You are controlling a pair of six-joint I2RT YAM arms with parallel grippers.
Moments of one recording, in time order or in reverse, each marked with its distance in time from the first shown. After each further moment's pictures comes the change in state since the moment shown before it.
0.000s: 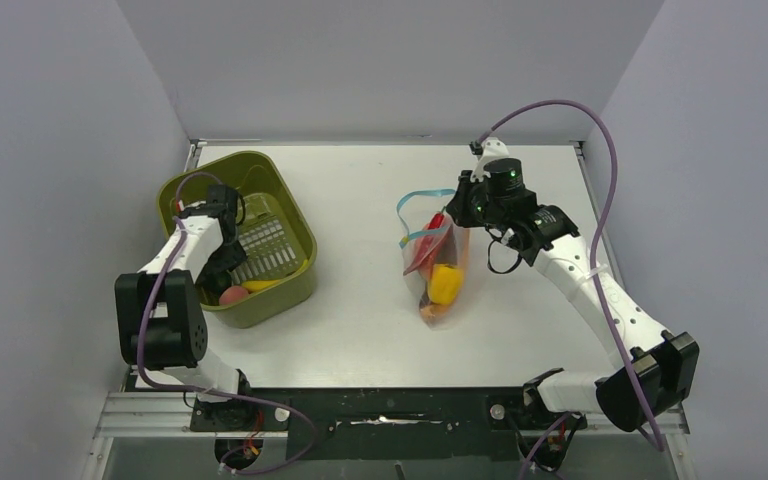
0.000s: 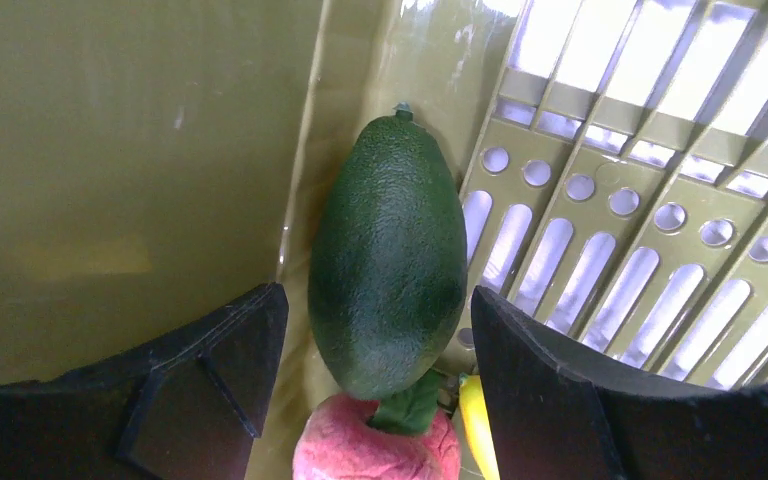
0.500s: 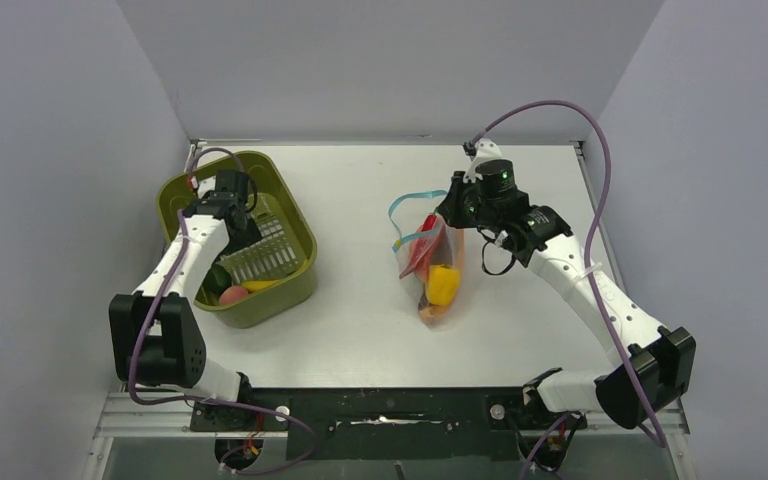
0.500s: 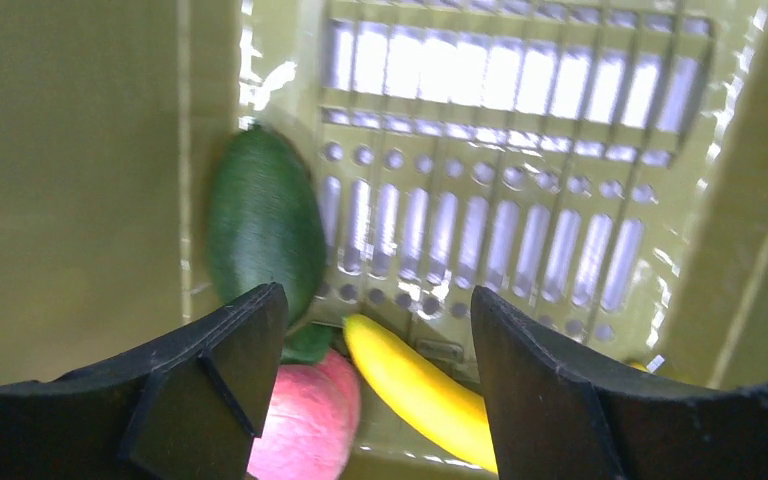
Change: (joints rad) left arm -0.118 -0.096 0.060 0.028 0.093 0.010; right arm 0.043 0.014 0.000 0.025 0.011 0.057
